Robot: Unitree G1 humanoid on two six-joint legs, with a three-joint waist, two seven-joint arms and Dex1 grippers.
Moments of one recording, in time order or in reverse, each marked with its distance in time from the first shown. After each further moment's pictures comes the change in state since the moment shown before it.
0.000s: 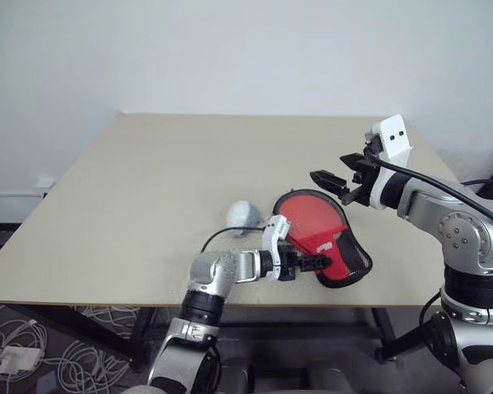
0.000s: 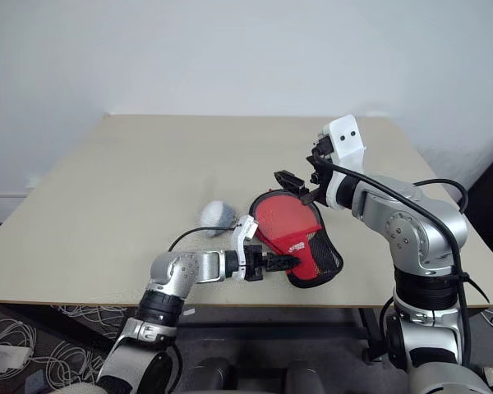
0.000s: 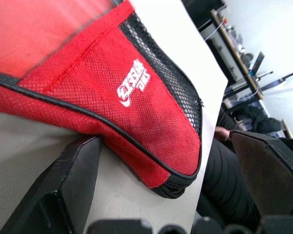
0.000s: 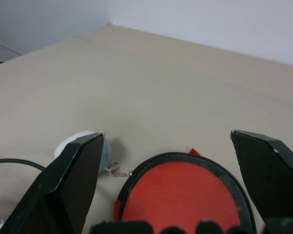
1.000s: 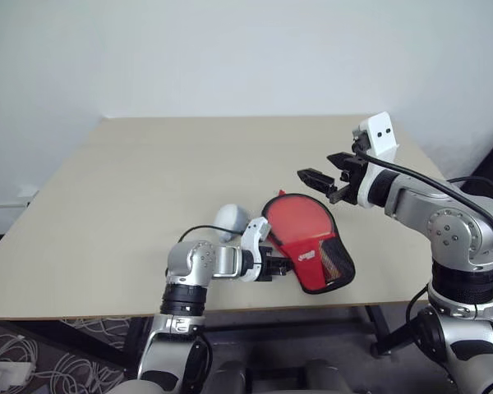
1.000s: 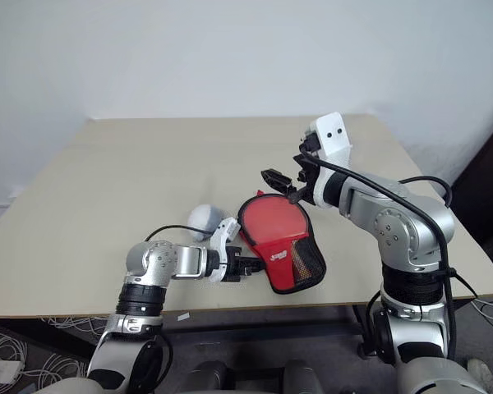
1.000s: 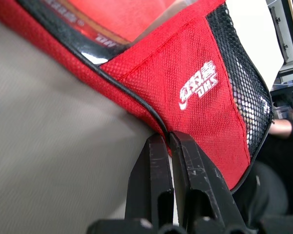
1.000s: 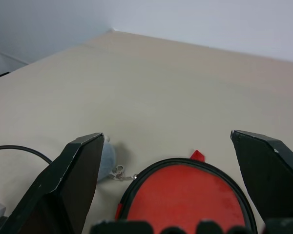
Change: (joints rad) left arm -0.012 0.072 0.137 -0.119 -0.029 0.344 0.189; right arm -0.039 0.068 0.009 -0.001 0.017 0.038 -0.024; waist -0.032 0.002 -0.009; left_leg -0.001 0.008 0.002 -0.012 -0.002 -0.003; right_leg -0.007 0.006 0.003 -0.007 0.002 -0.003
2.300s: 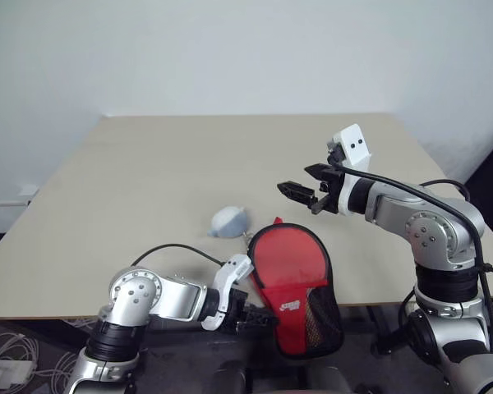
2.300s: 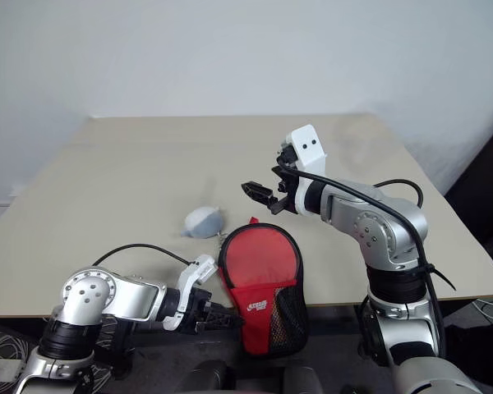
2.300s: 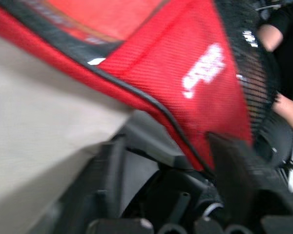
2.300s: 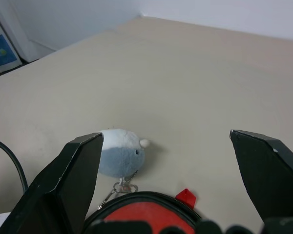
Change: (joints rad) left arm 0.251 0.448 -0.115 -0.406 -0.796 0.121 0.306; right arm -0.003 0.041 0.097 0.052 0.003 -0.043 0.041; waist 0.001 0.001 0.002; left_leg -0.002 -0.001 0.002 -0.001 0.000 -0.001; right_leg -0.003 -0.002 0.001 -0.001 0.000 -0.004
